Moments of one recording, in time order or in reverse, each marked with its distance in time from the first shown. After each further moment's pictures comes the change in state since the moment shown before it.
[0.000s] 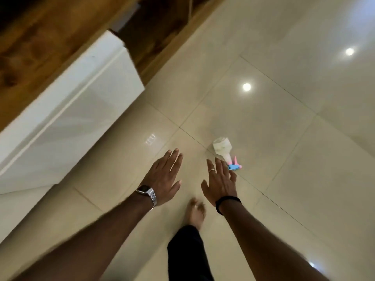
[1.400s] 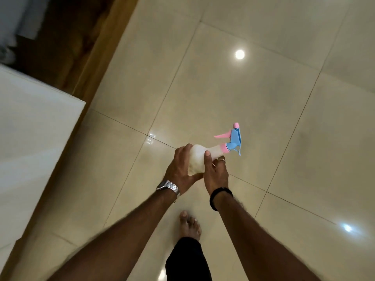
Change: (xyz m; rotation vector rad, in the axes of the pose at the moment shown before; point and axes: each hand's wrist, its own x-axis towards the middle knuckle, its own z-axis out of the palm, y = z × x) left_hand 0.218 0.096 0.102 -0.508 -0.033 -0.156; right_hand 0.127 0.111 0.043 1.401 0.155 0.612
